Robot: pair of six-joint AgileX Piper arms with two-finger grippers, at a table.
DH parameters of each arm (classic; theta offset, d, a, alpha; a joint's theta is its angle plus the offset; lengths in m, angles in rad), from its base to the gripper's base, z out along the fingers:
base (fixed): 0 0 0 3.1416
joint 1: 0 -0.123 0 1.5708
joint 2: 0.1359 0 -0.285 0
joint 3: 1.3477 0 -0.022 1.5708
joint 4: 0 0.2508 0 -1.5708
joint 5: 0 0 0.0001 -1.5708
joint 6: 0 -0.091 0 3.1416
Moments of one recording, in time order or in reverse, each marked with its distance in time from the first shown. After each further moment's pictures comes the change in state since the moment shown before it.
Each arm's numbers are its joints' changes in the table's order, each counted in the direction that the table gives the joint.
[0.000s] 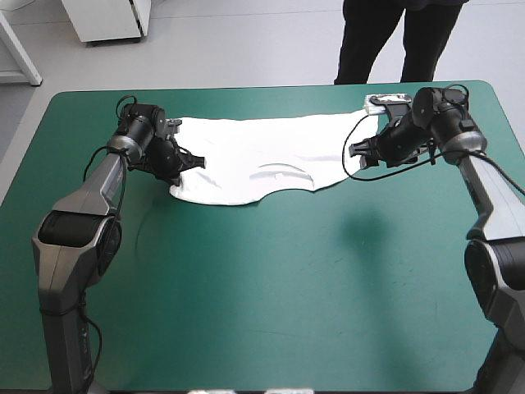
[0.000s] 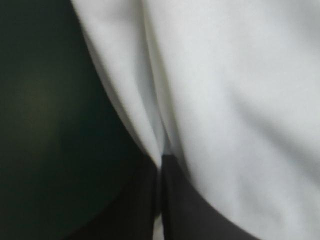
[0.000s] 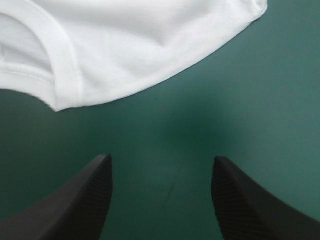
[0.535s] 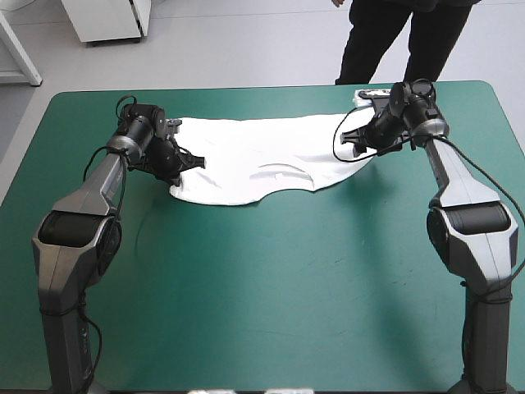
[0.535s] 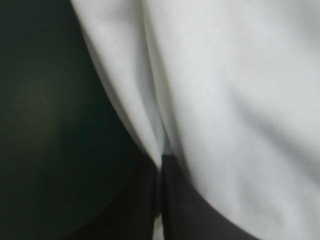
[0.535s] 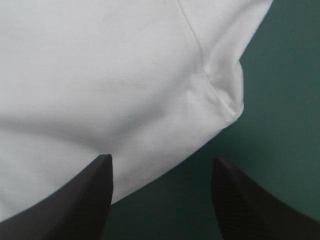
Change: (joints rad) left arm 0.000 0.000 0.000 -0.001 -0.001 -0.001; right arm 0.000 0.378 -0.402 -0.064 0.038 -0.070
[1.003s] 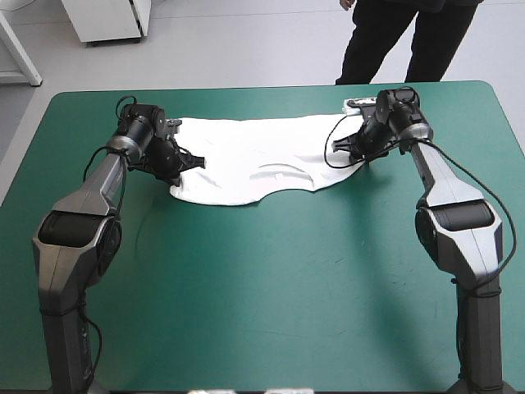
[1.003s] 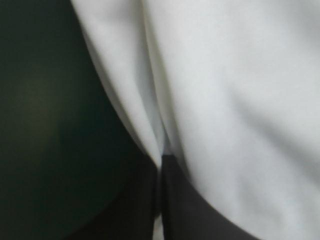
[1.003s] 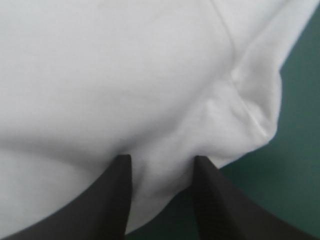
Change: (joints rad) left arm 0.000 0.000 0.000 -0.001 -0.001 0.000; right arm -0.044 0.077 -0.031 -0.033 0.003 -0.011
